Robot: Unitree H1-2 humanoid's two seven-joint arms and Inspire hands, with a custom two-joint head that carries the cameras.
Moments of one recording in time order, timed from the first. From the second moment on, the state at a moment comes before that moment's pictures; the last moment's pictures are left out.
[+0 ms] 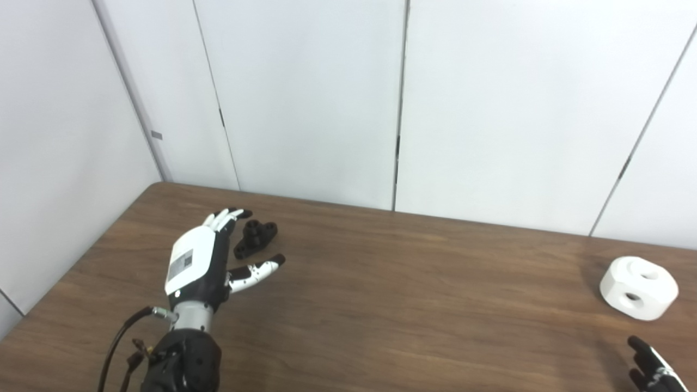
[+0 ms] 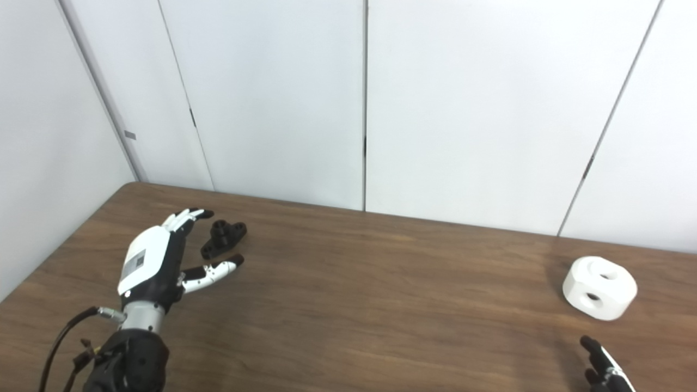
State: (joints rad) left arm -0.10 0.27 0.08 -0.34 0.83 0.43 -0.03; right arm 0.21 -0.19 -0.14 -0.18 0.19 -0.10 0.14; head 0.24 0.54
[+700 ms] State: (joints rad) left arm -0.23 0.36 0.07 -0.04 0.87 0.46 0.03; right arm 0.21 -0.19 -0.14 -0.19 0.22 -0.09 0.14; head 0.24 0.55
